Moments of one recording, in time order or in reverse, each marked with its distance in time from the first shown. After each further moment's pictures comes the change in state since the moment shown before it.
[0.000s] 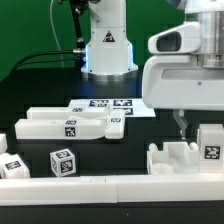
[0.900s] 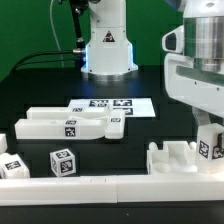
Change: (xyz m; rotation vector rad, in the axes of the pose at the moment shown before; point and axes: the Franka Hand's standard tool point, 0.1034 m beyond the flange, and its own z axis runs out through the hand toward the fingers) arm 0.000 0.005 0.003 0.040 -0.040 1.093
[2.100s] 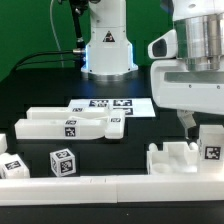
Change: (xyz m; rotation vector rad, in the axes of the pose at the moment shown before) arm 0.000 -0.003 -0.001 0.061 0.018 -0.575
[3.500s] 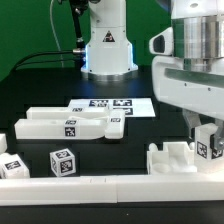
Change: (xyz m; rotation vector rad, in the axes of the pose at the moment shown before) arm 0.007 0.008 -0.001 -0.078 0.016 0.575
